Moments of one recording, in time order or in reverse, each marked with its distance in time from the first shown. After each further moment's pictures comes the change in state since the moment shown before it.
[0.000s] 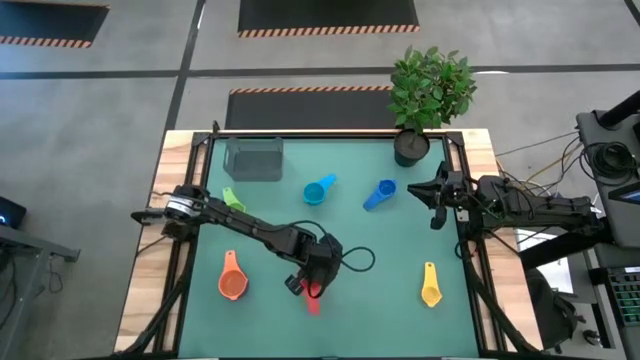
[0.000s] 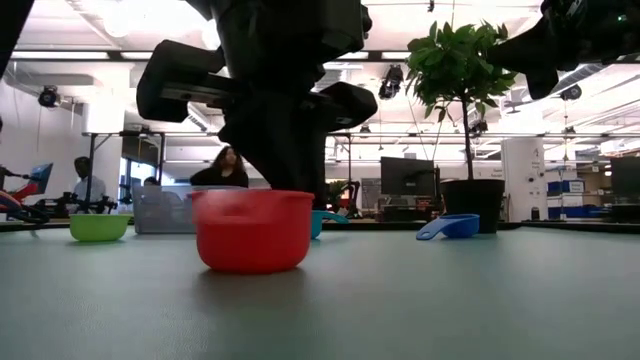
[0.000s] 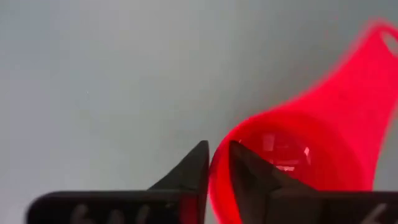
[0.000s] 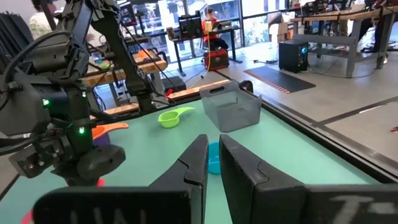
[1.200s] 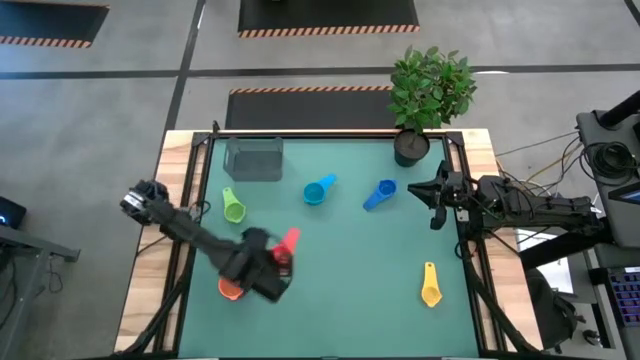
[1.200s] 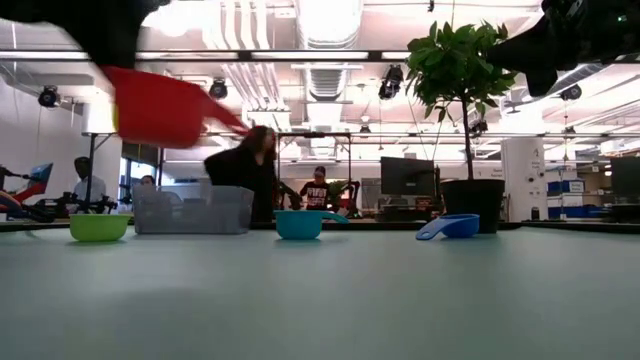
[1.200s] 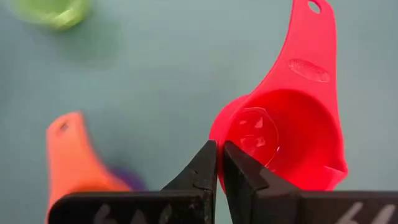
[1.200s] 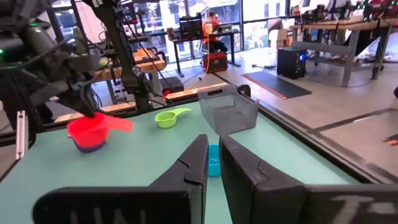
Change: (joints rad) left arm -0.305 -0.291 0.000 -0.741 -0.430 -2.545; right arm 0.000 0.000 0.000 0.009 0.001 -0.056
